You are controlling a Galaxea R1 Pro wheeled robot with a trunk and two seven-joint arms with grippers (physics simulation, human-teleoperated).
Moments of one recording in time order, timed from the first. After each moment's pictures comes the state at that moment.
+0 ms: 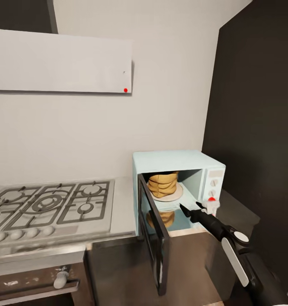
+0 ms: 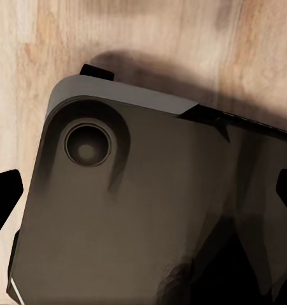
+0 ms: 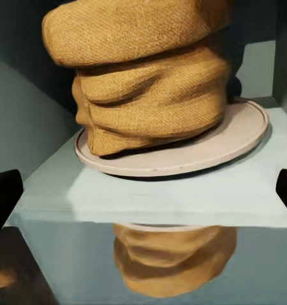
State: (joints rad) left arm 0.00 -0.01 0.07 -0.10 0.24 0.01 -0.07; right arm -0.39 -0.16 0.03 -1.24 -0.31 0.20 0.39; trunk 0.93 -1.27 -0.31
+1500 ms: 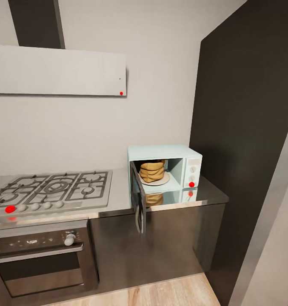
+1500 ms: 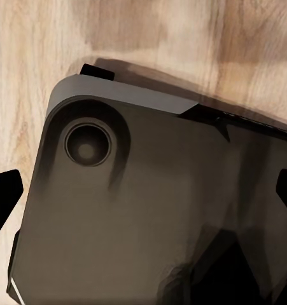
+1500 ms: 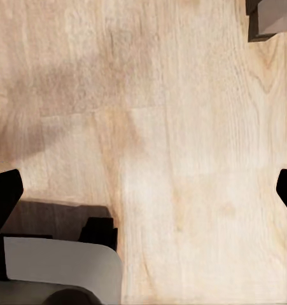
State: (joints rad) left arm 0.00 -0.01 0.07 -0.10 0.24 0.01 -0.07; right arm -0.38 -0.16 0.03 0.03 0.06 0.03 0.14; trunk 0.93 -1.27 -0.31
